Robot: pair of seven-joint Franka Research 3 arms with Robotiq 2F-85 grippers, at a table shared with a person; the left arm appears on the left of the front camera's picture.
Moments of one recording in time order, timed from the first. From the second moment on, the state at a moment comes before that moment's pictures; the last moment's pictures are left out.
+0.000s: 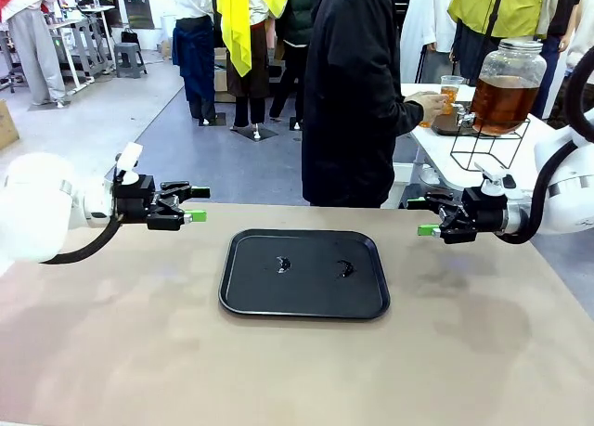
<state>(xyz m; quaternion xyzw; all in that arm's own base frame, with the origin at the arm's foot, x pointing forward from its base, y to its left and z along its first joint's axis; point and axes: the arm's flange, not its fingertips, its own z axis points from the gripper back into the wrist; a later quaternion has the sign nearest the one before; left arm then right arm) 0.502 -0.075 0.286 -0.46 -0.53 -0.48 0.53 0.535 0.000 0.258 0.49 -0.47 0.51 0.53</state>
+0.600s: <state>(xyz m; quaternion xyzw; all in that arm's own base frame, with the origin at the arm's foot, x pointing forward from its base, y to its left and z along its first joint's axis) 0.502 -0.075 0.286 -0.46 -0.53 -0.48 0.53 0.535 0.000 0.258 0.49 -0.47 0.51 0.53</state>
